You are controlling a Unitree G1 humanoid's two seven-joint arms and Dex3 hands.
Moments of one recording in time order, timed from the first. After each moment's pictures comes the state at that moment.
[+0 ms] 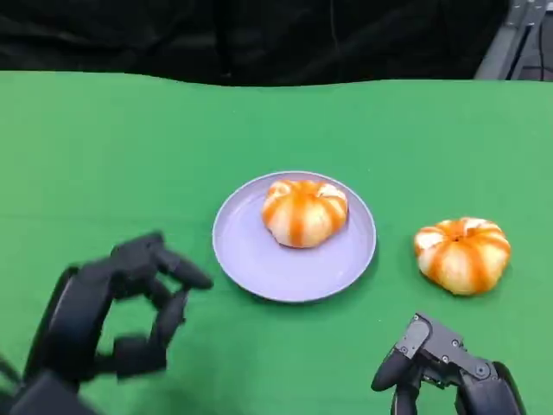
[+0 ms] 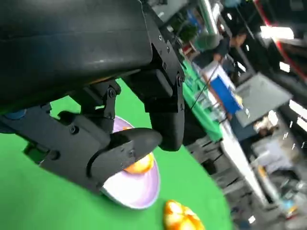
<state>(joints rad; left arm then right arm) 0.23 0.15 -0.01 -0.18 0.07 -0.40 -0.08 0.47 0.01 0.25 -0.30 -0.34 -0.39 -0.13</state>
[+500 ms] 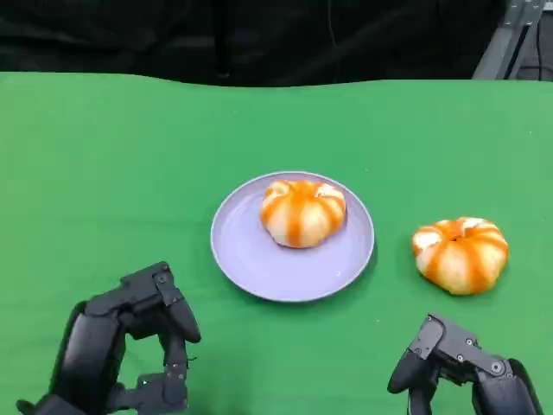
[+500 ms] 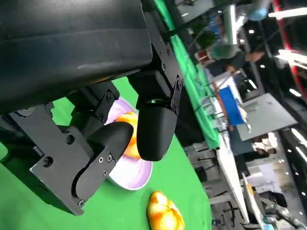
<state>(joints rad) 0.28 0.04 -0.04 -0.20 0.06 -0.34 -0.06 0.47 -0.01 0.21 -0.30 -0.34 -0.39 -0.12</state>
